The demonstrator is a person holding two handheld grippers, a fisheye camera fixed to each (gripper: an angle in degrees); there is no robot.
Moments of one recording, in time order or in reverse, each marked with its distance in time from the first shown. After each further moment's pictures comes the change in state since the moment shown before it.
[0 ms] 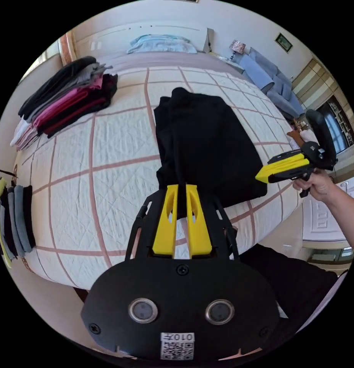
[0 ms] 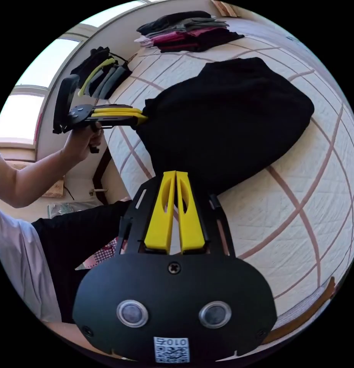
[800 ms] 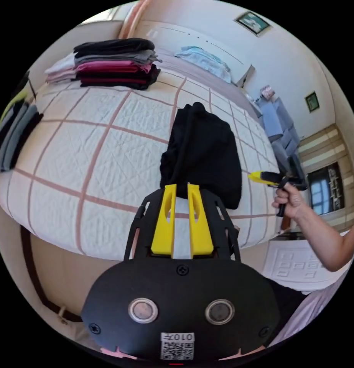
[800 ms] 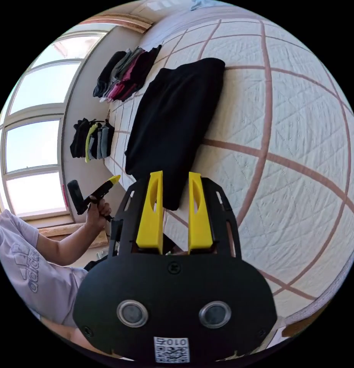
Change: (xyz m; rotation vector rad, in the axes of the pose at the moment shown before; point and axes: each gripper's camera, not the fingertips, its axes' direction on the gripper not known) left arm -0.030 0.075 -0.053 0.200 0.265 -0.442; right arm 0.160 0.039 -0.131 0.132 -0.334 0.390
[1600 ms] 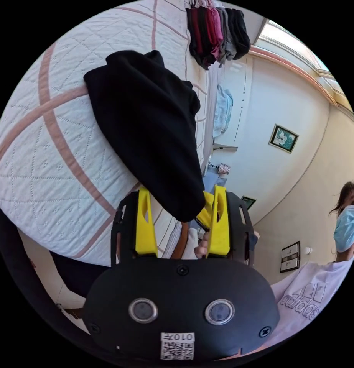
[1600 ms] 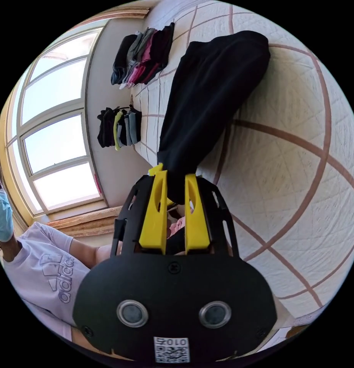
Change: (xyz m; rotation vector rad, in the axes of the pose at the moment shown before) left arm -0.012 0.011 0.052 0.086 0.668 -0.654; right arm -0.044 -0.028 -0.068 -0.171 -0.206 -0.018
